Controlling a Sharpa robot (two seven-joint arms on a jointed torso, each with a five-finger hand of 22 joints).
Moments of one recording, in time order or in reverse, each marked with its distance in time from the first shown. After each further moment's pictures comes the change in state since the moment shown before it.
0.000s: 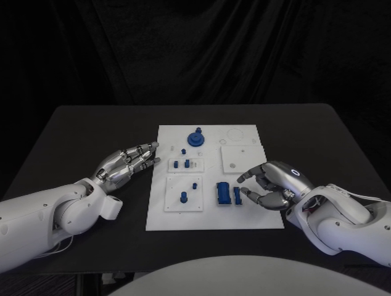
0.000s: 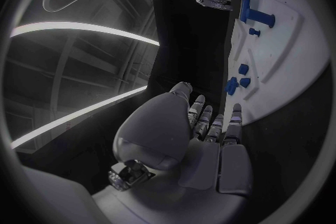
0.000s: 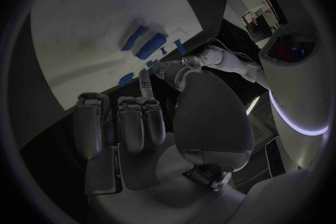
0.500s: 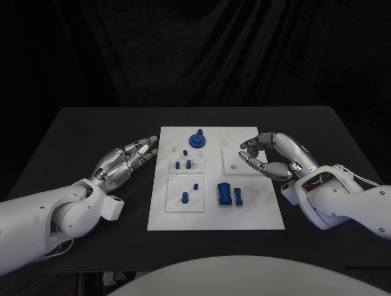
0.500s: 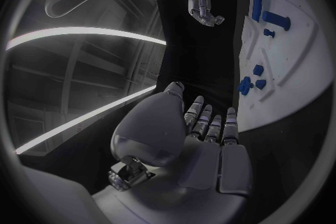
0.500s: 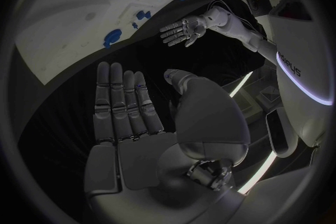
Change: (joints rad) left arm 0.004 -0.040 0.000 0.084 0.000 -0.076 0.066; left_hand -0.139 0.012 -0.114 0.038 -0.086 -0.062 -0.037 -0.031 -0.028 -0.001 -0.057 -0.030 -0.004 -0.036 -0.065 -0.008 -0.008 -0.047 -0.054 -0.132 -0.022 -0.084; right arm 0.098 0.050 0.000 -0.094 0.411 -0.144 0.341; right_hand -0.131 0.104 -0.286 0.100 0.145 -0.206 0.068 0.056 0.043 -0.776 0.179 -1.048 -0.558 -0.665 0.203 -1.065 -0.854 0.107 -0.668 0.168 -1.230 -0.379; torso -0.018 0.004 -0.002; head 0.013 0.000
